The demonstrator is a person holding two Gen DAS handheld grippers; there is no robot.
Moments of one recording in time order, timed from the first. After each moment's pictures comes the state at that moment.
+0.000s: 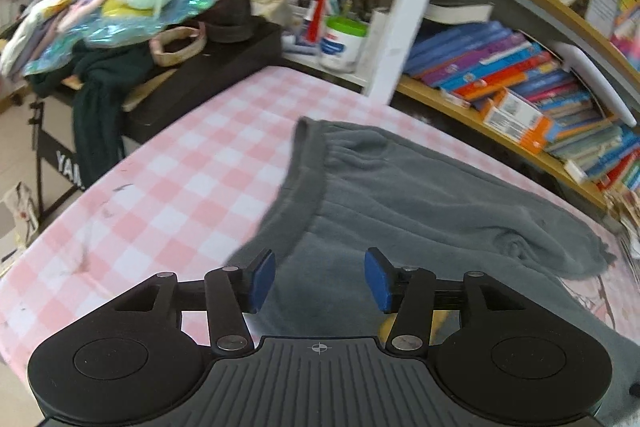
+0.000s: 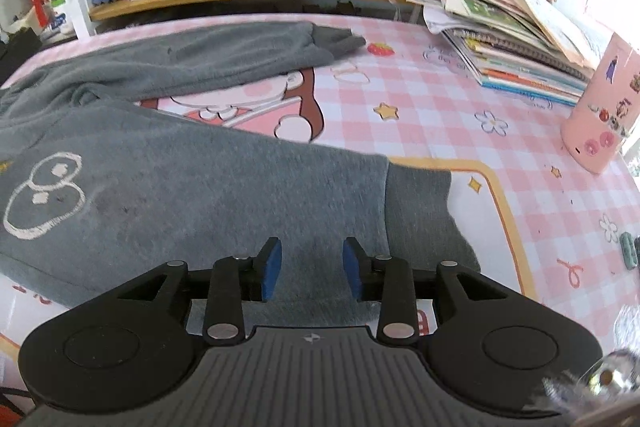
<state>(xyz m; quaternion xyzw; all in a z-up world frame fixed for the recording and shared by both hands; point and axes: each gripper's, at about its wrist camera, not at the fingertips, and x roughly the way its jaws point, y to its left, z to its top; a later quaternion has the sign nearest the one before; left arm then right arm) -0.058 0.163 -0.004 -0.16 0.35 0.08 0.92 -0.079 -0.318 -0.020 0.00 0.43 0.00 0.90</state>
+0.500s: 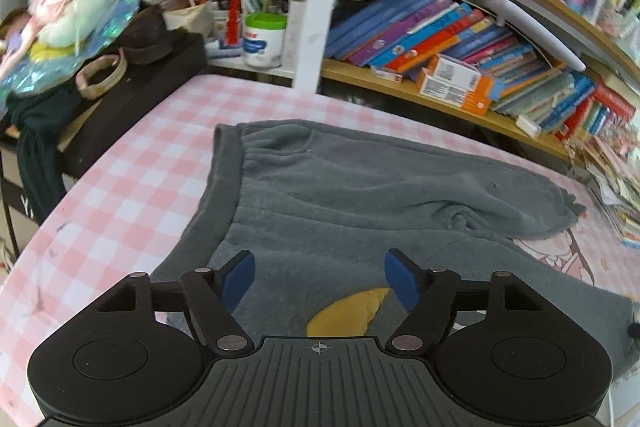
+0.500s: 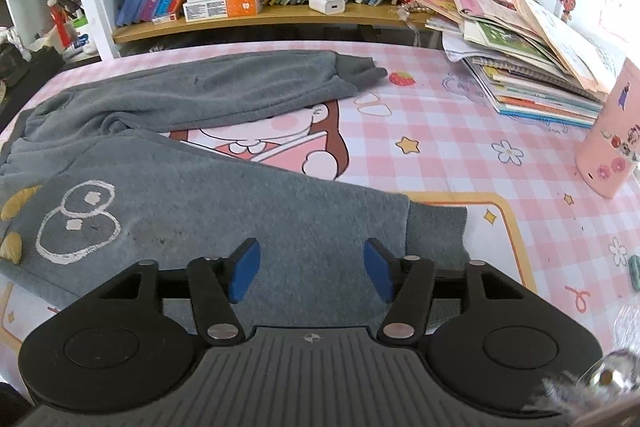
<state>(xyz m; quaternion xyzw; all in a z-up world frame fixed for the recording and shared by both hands) -0.044 0.114 0.012 -0.09 0.36 0.01 0.93 -0.073 -0.312 0.004 0.01 0.41 0.03 0.91</state>
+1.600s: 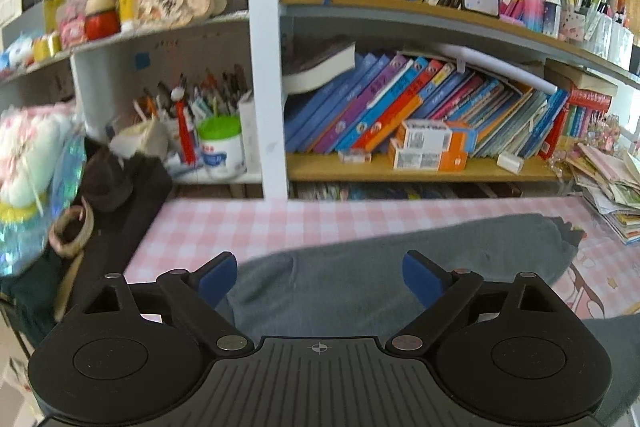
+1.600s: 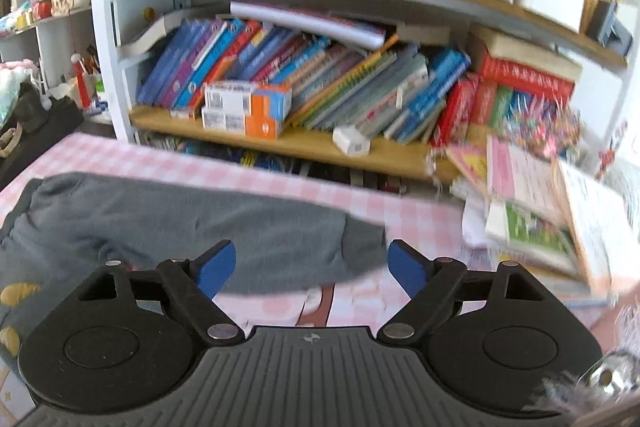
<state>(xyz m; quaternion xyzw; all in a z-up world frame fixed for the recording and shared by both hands) 0.033 0.108 0.088 0.01 0.29 -0.03 0.96 0.044 -0.324 0.100 -0.06 0.31 0.09 0.94</state>
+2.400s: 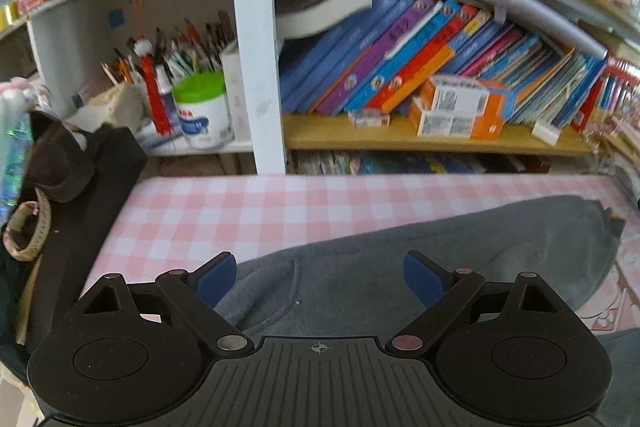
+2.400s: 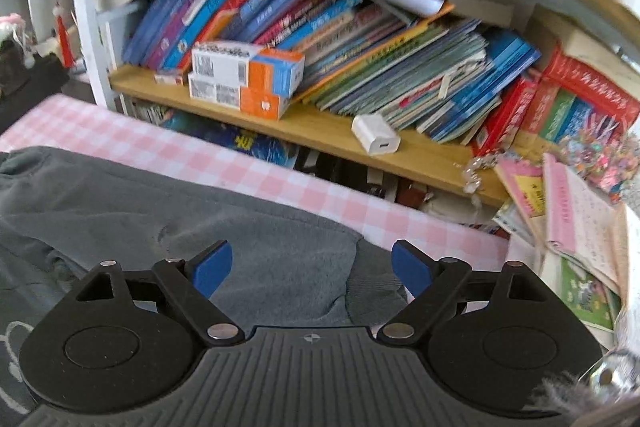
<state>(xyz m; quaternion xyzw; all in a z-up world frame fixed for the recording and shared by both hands) 0.132 0.110 0.032 0.01 0.36 -0.04 0.93 0.163 -0.304 0.043 -0.11 0.38 0.12 0.91</state>
